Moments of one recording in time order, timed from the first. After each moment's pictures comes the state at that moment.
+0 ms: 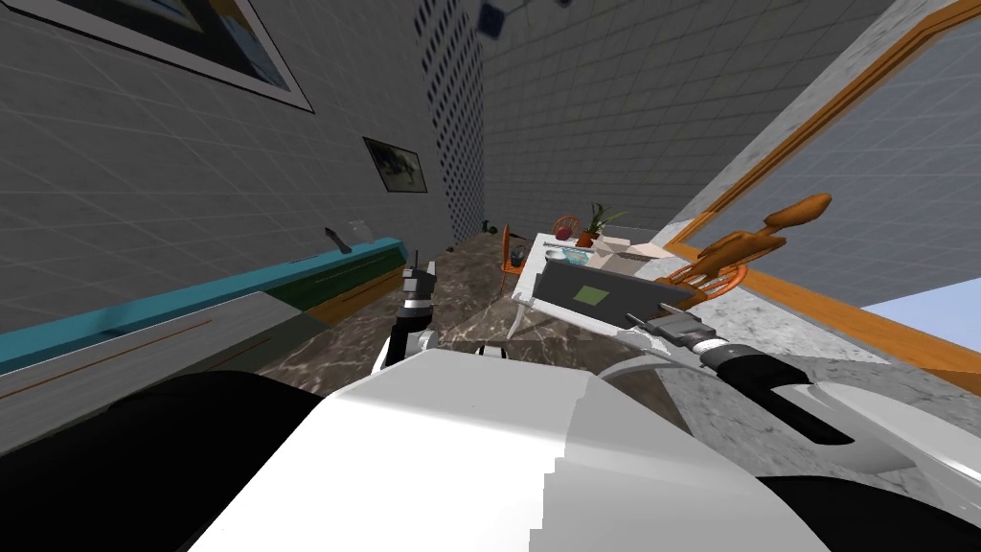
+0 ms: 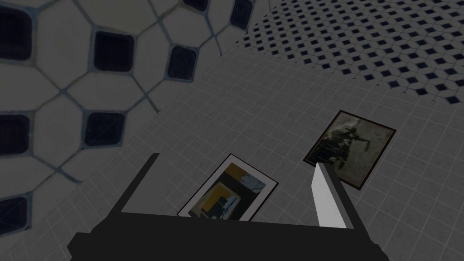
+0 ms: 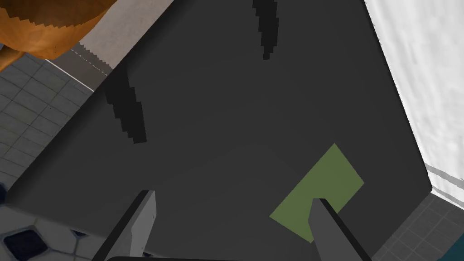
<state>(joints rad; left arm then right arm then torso) 0.46 0.01 -0.02 -2.29 0.05 -0.40 0.02 0.71 -1.11 -0.46 -1.68 0.62 -0.31 0.46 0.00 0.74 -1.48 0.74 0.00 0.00</state>
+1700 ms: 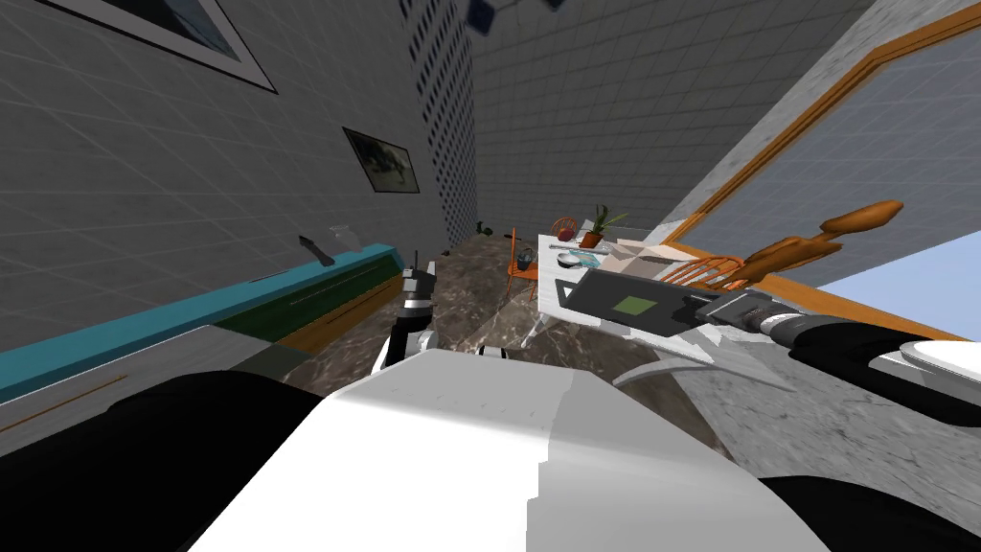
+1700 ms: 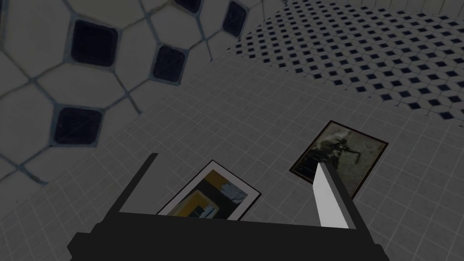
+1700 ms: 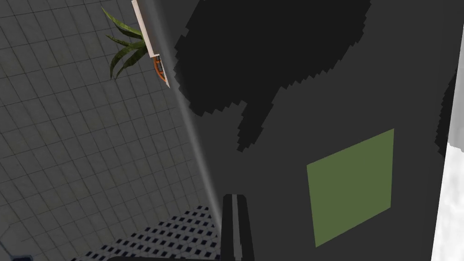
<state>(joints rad) 0.46 0.01 -0.02 -2.29 0.05 -0.40 0.02 0.82 -1.48 -0.58 -1.44 0.75 -0.27 0.55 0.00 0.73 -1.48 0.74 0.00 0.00</state>
